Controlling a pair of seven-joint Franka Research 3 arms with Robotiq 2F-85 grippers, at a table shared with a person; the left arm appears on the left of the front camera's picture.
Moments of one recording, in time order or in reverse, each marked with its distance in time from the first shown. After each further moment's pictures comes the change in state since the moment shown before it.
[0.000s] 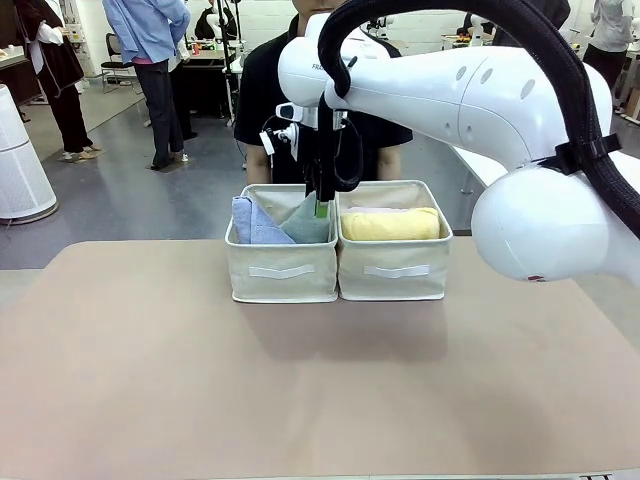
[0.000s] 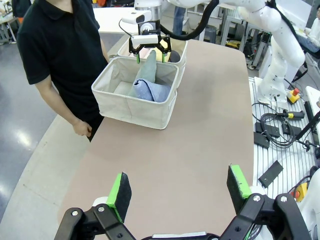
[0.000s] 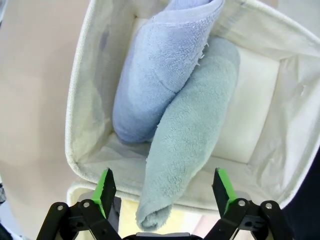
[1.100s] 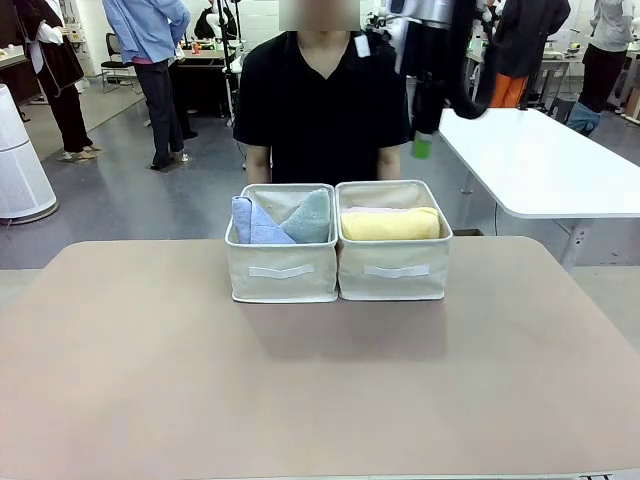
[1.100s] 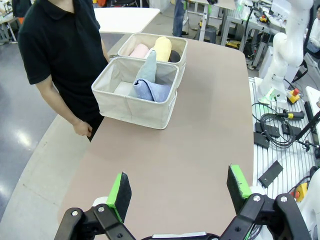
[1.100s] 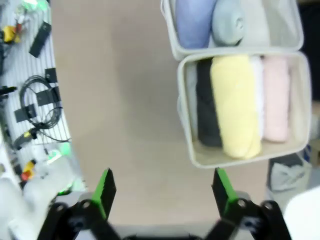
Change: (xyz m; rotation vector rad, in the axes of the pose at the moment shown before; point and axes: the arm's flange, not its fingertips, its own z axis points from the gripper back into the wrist) left arm -0.001 0.000 0.000 0.000 0.000 0.001; right arm -0.115 0.190 0.171 -0.024 -0.012 -0.401
